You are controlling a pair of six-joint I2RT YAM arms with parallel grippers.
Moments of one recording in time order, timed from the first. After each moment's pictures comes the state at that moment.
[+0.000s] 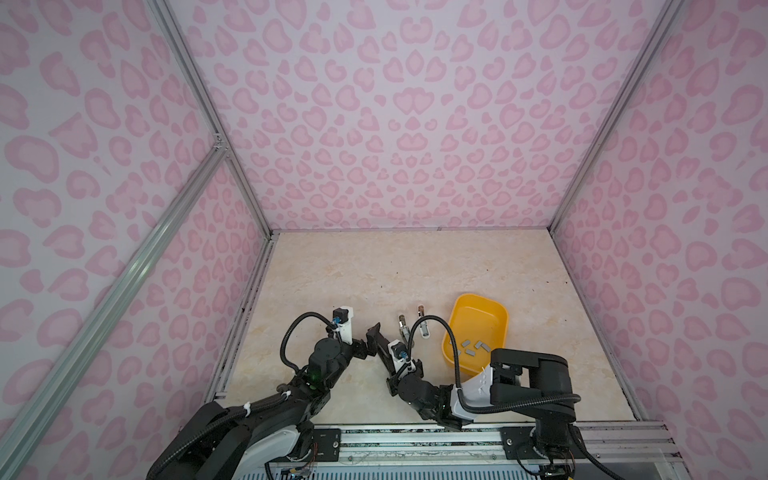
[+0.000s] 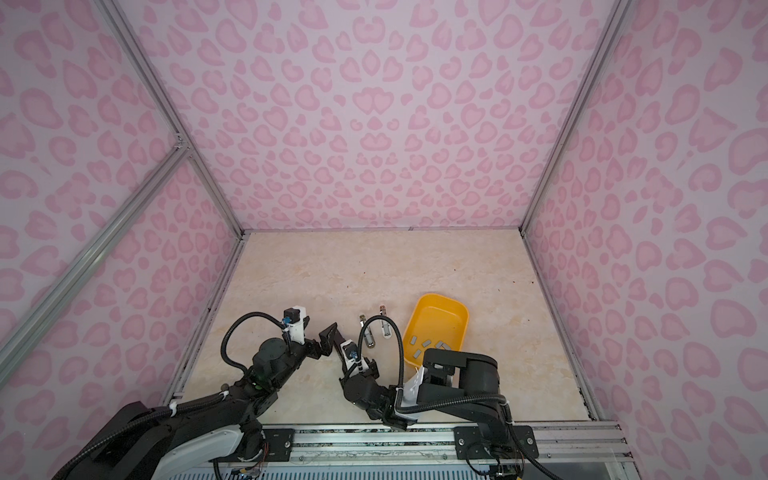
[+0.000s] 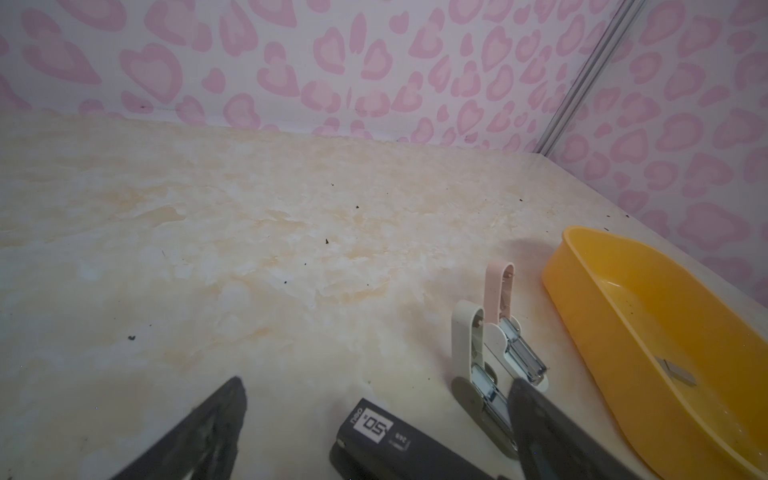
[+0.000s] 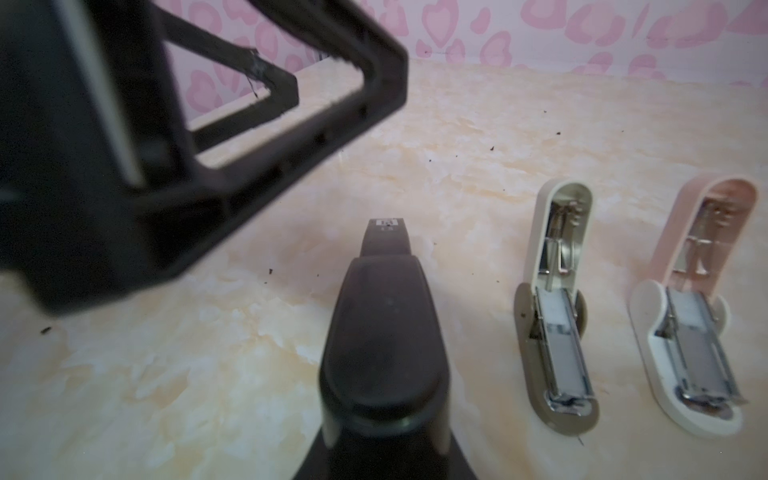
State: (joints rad) left arm -0.59 1.11 0.11 0.74 -0.15 -0.30; right arm 1.35 1.91 0.64 0.86 0.72 0.39
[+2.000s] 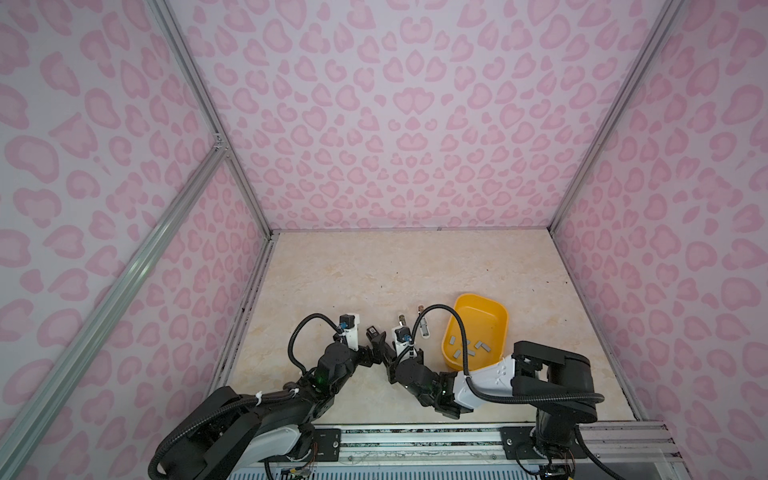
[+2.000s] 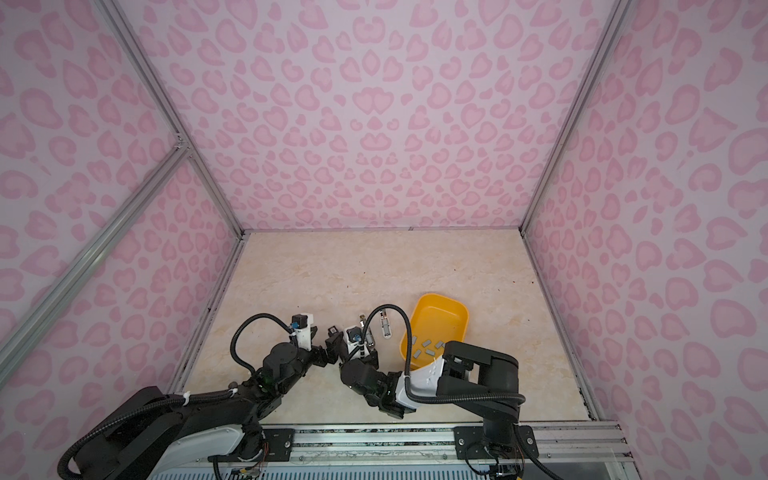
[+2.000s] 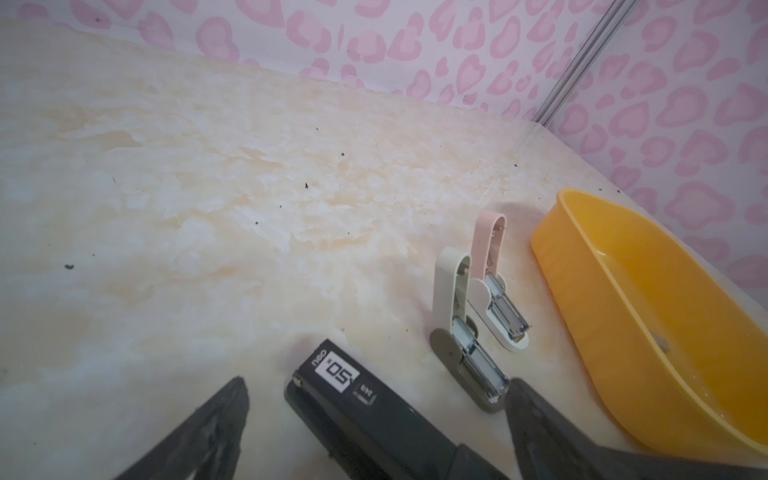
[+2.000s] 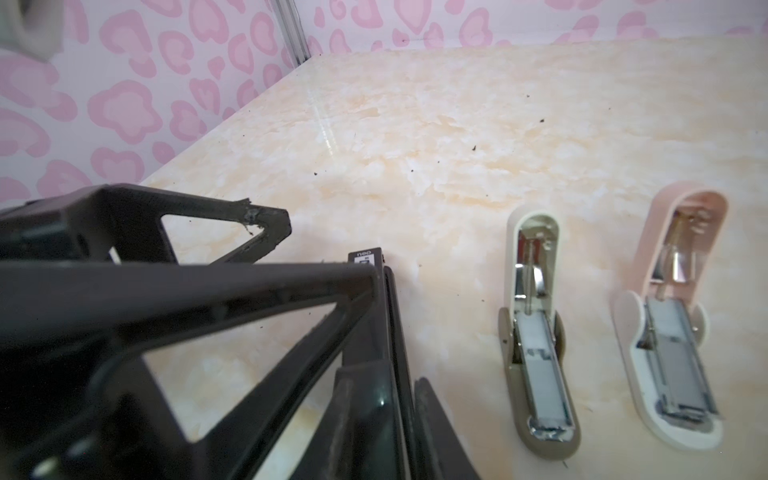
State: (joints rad) left arm -0.69 1.13 0.09 0.74 -0.20 -0.39; right arm 1.27 1.78 0.71 0.59 0.65 0.53
